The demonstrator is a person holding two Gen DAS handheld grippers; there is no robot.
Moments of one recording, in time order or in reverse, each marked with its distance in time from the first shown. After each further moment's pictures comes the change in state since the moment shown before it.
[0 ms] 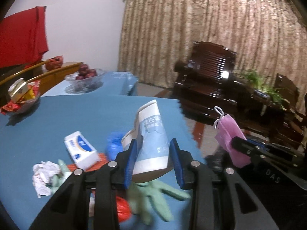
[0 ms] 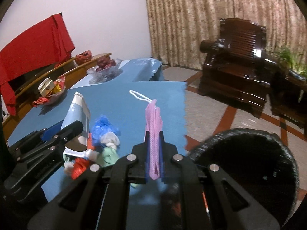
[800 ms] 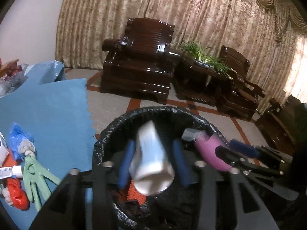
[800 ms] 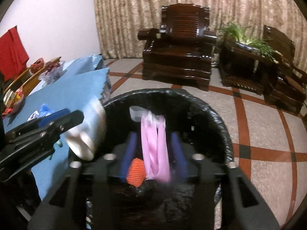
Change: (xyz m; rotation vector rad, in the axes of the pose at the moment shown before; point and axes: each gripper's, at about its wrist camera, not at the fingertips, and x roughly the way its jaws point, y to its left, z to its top) left arm 0.026 -0.160 -0.023 0.147 0.168 -0.406; right arm -0.113 -0.130 -0.088 0.184 0.046 -0.306
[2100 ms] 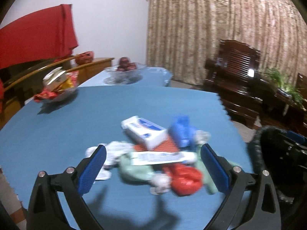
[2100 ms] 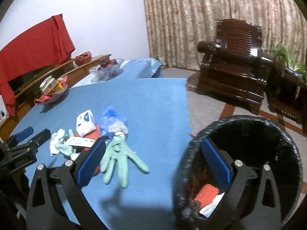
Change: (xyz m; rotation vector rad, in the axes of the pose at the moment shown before) left arm -0.174 0.217 -0.072 -0.227 -0.137 0.642; right arm 0.003 0.167 0.021 -0.178 -0.047 0.311
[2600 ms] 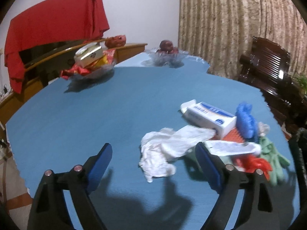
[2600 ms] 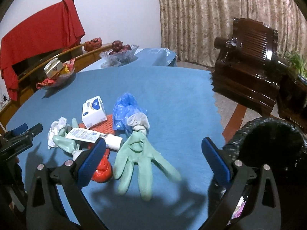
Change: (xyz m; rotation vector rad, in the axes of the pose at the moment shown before) left arm 0.045 0.096 -0.030 -0.090 0.084 0.176; right arm 0.070 0.060 -0.003 -0.096 0.061 0.039
